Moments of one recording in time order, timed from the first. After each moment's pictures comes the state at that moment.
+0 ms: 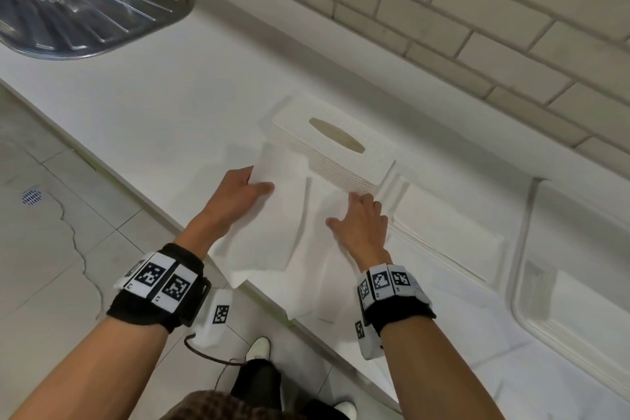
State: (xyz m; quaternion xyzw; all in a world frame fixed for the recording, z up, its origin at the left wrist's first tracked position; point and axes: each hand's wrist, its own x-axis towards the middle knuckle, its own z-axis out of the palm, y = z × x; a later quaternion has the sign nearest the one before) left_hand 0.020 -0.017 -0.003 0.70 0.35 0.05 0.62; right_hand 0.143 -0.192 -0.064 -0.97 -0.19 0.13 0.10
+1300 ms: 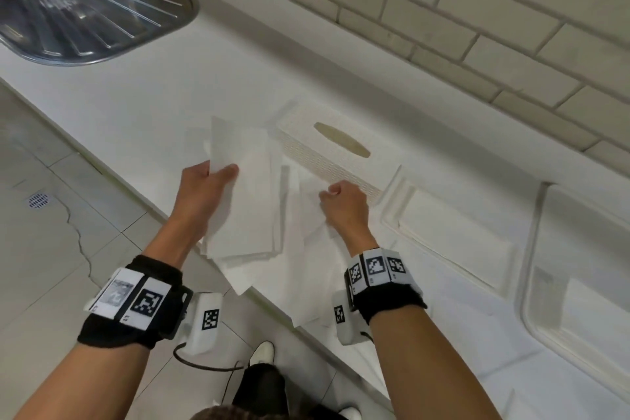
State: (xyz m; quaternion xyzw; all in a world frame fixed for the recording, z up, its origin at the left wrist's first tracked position) left_hand 0.001 0.010 0.007 0.61 0.45 0.19 0.63; right_hand 0.145 -0.149 -0.039 -0.91 -0.12 0.20 0.34
